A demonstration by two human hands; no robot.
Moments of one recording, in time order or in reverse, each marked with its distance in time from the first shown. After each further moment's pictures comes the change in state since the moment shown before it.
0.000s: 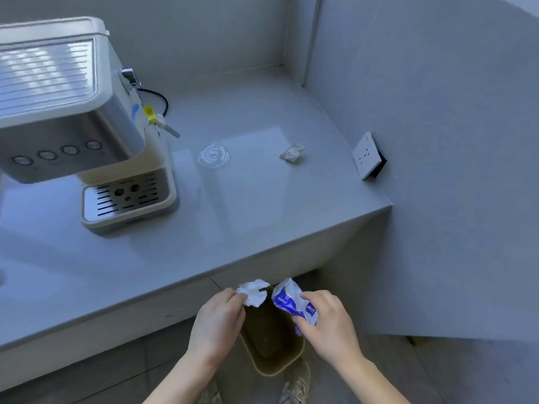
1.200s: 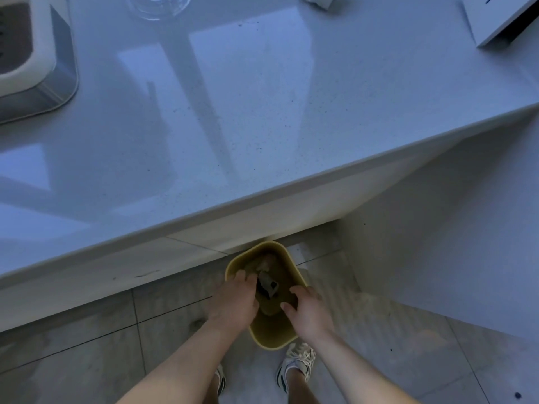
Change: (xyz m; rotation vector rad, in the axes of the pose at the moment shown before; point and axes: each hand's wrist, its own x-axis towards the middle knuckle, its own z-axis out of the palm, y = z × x) left_hand 0.027 -0.080 0.251 0.188 -0.494 -0.238; right_hand 0.068 0.152 0.246 -0.025 -0.380 0.247
